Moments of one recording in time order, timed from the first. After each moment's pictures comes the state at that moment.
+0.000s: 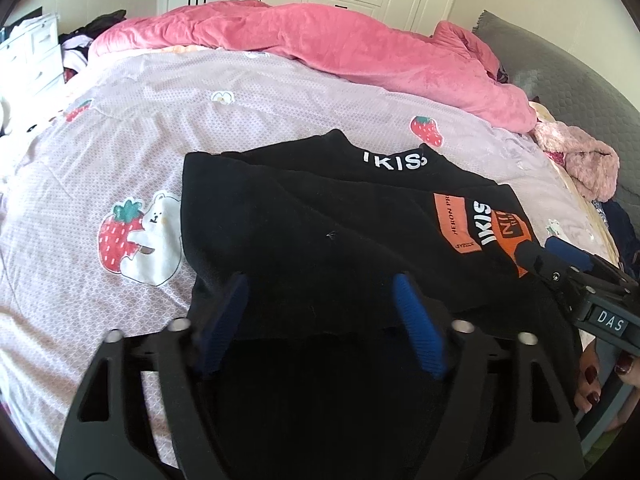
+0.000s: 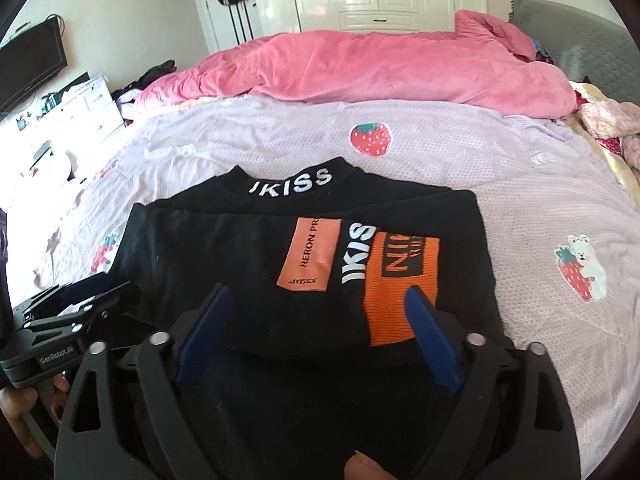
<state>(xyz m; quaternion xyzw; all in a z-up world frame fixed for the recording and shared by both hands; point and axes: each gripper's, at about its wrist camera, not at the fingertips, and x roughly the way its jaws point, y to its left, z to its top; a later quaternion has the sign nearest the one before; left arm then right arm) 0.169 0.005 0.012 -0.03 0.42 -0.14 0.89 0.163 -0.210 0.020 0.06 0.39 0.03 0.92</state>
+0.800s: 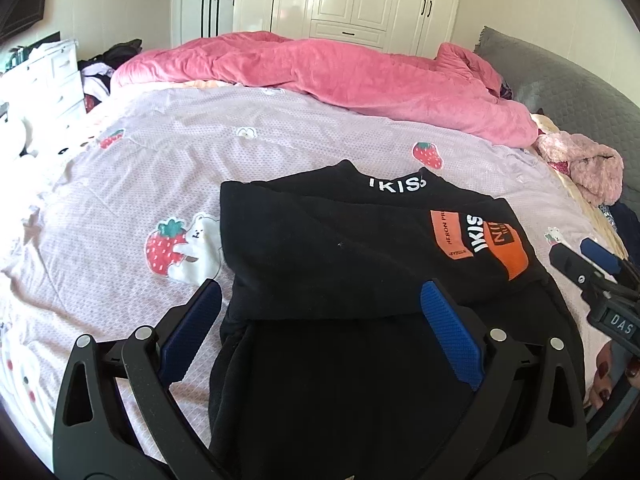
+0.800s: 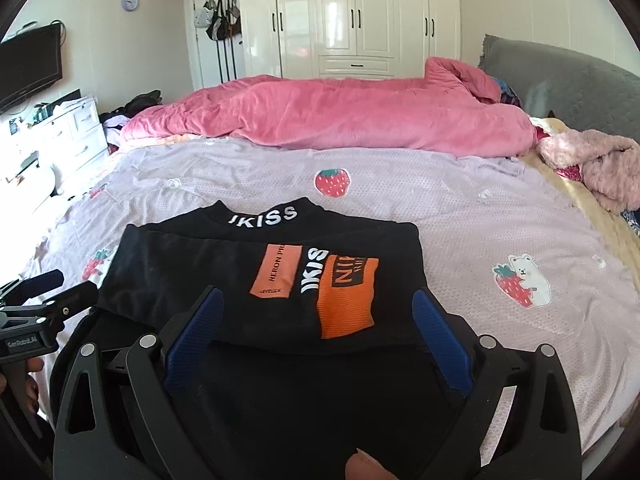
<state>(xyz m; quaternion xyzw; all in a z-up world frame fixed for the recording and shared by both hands) 0.130 0.016 0.041 -0.01 0.38 -0.12 0.92 0.109 -0.219 0.046 0.03 0.31 -0.01 0.95</state>
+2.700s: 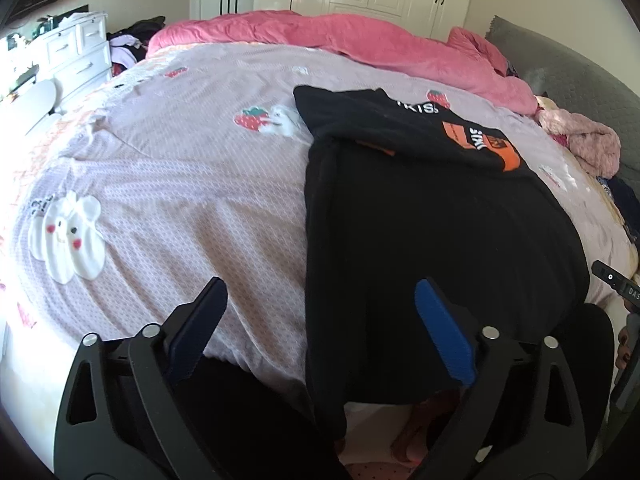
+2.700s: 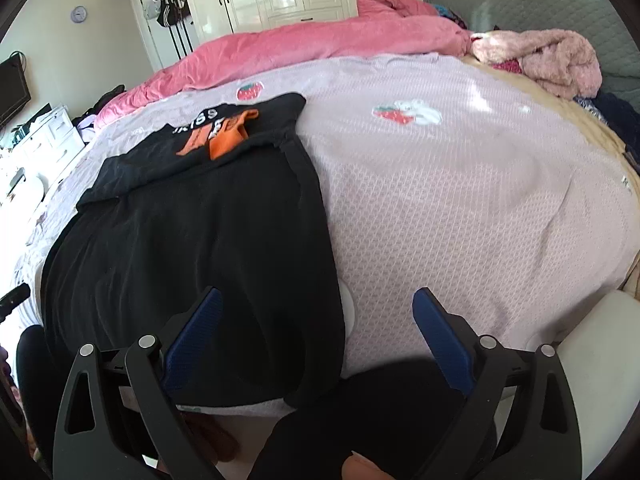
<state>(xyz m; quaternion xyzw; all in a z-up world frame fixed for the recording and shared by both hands) -0.010 0.095 0.002 -0.02 0.41 -0.10 0.91 -0.049 -0.311 -0.031 0.11 0.39 -0.05 0.91</state>
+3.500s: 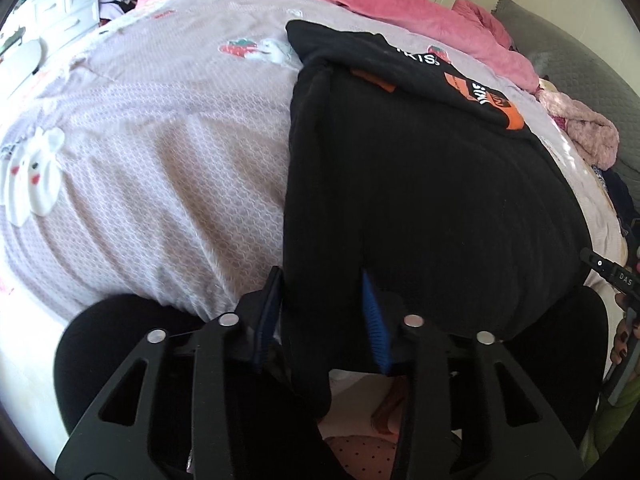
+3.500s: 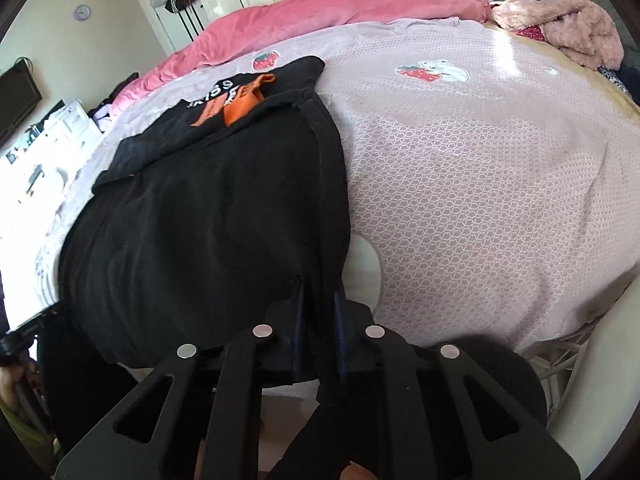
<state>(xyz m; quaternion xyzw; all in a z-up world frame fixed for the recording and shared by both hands) -0.010 0.088 -0.040 -0.05 0.48 -0.11 0.87 -0.047 -0.311 -0.045 0.15 0.42 0.00 0.89</state>
